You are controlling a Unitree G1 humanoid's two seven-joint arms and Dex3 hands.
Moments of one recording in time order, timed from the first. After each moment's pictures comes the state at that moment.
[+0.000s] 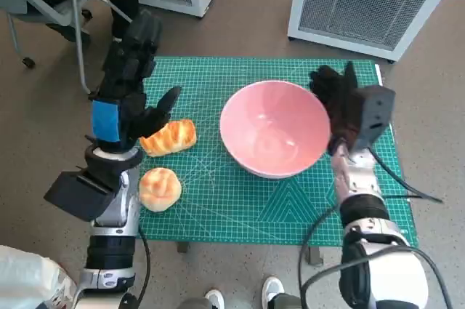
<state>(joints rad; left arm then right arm) -0.49 0.17 0.15 0.26 -0.14 -0.57 -0.20 -1.00 -0.13 -0.26 1.33 0.05 -0.29 0.08</state>
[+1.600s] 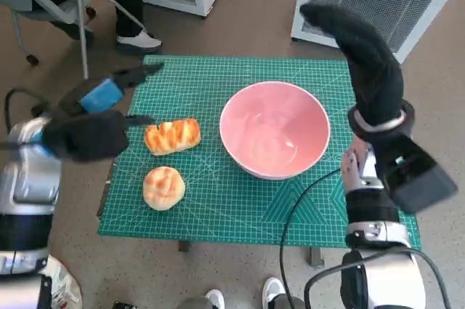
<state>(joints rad) -0.71 0.72 -0.15 0.28 0.40 0.13 -0.72 -0.91 -0.16 -0.16 0.80 0.28 -1.11 0.61</state>
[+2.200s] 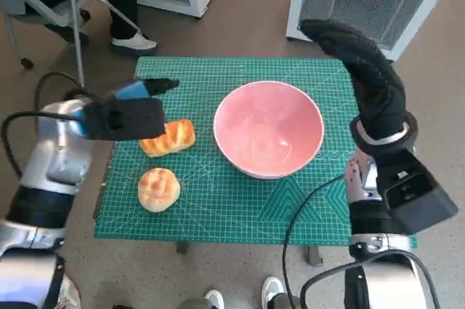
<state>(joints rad) -0.82 0.65 -0.31 0.46 0.49 0.14 -0.71 -0.85 -0.16 -0.14 0.74 0.27 -1.09 0.56</state>
